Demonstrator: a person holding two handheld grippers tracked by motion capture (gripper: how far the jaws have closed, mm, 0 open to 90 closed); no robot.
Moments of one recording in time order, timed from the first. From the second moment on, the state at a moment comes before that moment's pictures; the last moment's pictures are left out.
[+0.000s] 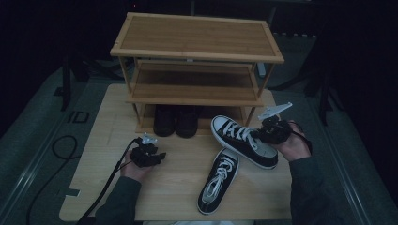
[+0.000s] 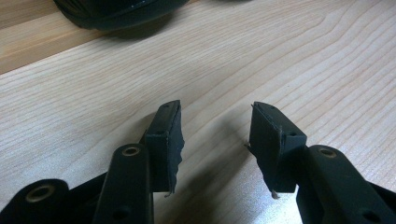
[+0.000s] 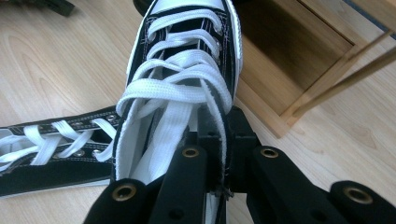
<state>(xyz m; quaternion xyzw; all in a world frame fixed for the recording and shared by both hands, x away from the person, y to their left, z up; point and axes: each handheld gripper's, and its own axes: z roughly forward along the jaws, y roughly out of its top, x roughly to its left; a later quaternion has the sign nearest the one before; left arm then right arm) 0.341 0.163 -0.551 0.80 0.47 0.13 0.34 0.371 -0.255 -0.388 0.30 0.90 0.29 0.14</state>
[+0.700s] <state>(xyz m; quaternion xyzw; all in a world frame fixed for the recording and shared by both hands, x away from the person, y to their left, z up) 0.341 0.162 -0.550 0.80 0.47 0.13 0.34 0.387 -0.239 -0.372 0.25 0.91 0.31 0.11</state>
